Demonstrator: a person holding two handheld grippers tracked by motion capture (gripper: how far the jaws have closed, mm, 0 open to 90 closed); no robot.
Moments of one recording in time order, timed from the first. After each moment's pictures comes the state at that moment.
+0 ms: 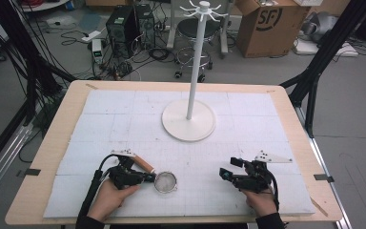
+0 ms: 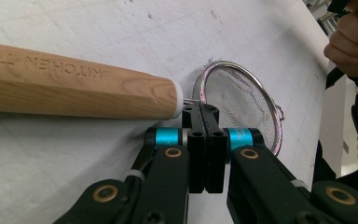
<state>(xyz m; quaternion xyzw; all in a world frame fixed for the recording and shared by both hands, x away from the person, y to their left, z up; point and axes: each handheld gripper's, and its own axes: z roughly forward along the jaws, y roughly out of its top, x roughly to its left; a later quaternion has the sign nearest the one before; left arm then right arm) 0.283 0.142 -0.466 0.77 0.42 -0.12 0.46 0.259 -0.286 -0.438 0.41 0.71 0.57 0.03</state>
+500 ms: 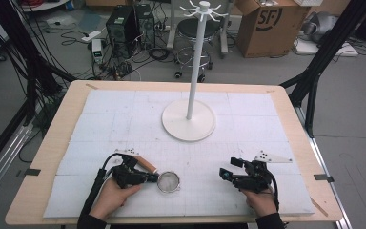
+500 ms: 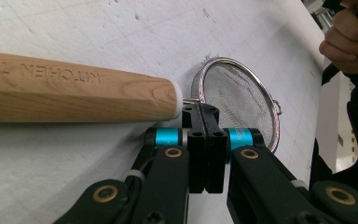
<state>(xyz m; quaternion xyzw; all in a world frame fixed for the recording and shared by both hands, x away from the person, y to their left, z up) 0.286 0.134 -0.466 0.78 0.41 -0.12 0.46 0.259 -0.285 -0.438 0.41 0.71 0.57 0.03</state>
